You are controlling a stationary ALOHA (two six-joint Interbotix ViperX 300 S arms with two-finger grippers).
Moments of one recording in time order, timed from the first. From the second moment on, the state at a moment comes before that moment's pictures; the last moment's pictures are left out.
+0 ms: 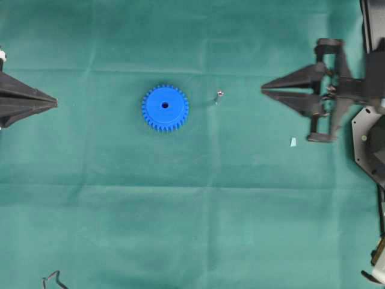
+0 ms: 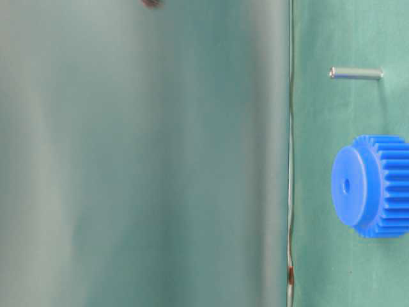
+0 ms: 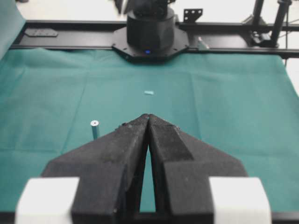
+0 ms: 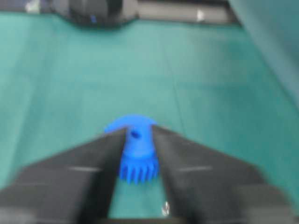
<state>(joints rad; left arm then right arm) -0.01 -0.96 1.16 0.01 -0.23 -0.01 -0.13 -0.61 1.13 0.06 -0.34 0.00</state>
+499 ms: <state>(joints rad) -0.01 -0.96 1.16 0.01 -0.23 -0.01 -0.21 -0.17 1.05 0.10 -0.43 0.00</state>
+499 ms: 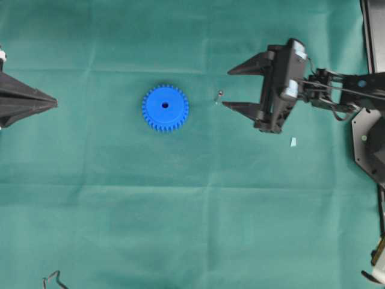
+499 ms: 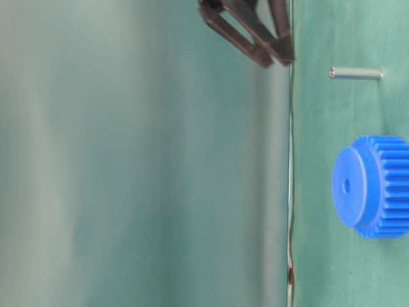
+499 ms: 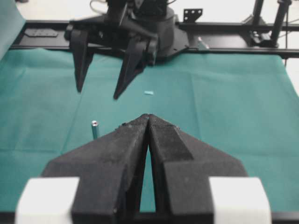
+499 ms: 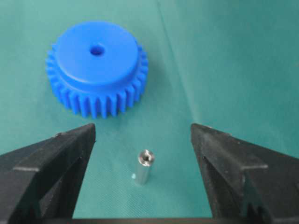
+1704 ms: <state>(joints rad) -0.01 -0.96 1.16 0.01 -0.19 -0.01 -0.22 0.04 1.00 0.15 -0.47 0.00</state>
